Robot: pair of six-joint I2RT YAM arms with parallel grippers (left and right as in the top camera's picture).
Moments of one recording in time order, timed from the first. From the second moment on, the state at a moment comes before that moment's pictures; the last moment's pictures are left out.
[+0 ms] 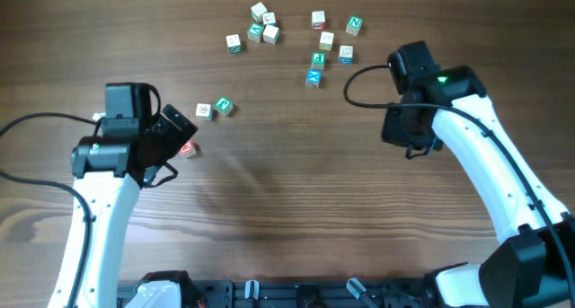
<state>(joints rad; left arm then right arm) 0.02 1.24 1.03 -0.95 -0.03 -0.81 0.27 1.60 1.33 -1.23 0.13 0.56</state>
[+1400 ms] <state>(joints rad) -0.12 1.43 0.89 -0.74 -0.11 -0.65 0.27 1.60 1.07 -0.57 0.18 0.65</state>
